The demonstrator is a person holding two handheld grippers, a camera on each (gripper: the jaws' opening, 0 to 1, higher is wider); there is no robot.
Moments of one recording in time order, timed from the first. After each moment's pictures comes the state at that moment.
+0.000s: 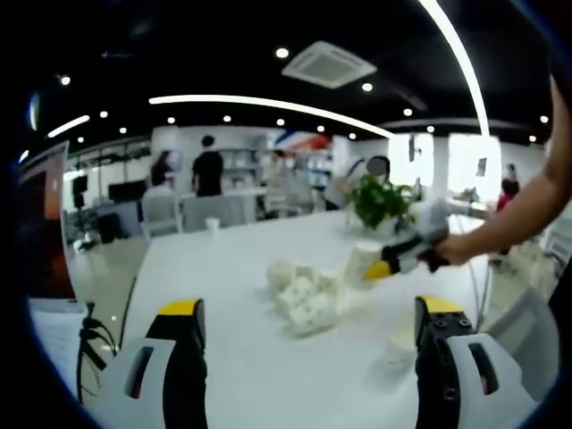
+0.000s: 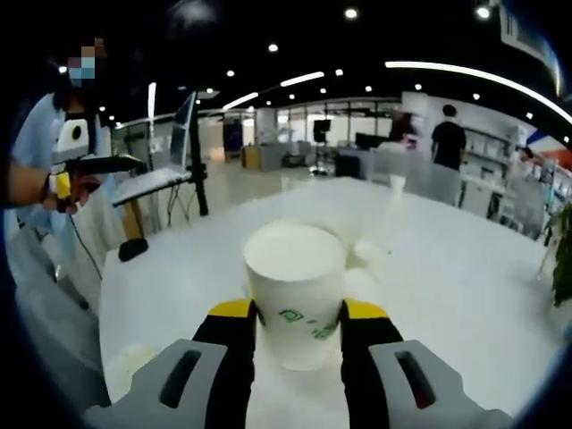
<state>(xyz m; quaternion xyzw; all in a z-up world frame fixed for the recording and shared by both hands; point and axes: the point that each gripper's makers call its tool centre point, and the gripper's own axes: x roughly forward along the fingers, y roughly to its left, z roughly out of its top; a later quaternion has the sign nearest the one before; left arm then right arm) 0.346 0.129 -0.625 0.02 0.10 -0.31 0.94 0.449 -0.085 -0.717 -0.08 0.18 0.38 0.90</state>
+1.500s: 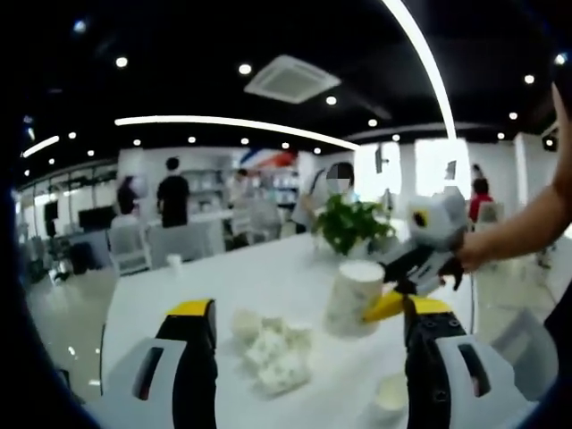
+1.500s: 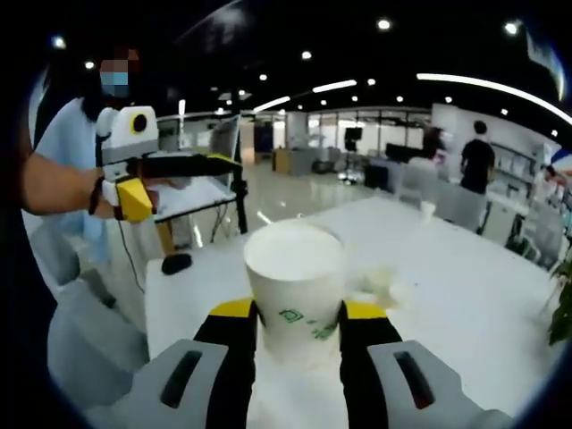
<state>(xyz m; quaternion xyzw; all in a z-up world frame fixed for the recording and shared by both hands) 0.382 0.043 -0.575 0.03 0.05 -0.39 0.92 0.394 -0.047 -0.643 -0.08 0.18 0.45 0.87</state>
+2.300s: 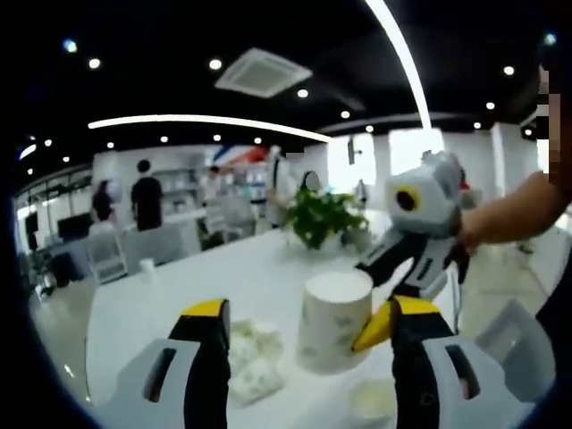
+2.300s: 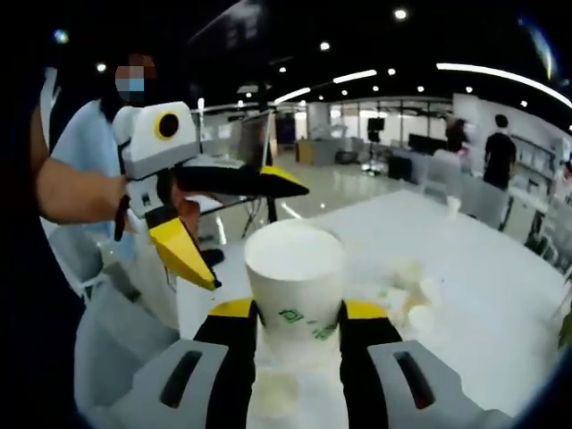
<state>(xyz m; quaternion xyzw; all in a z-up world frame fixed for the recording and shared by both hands) 0.364 -0.004 -0.582 0.06 0.06 -0.45 0.89 0.356 -0.024 -0.633 -0.09 0.20 0.49 0.84</state>
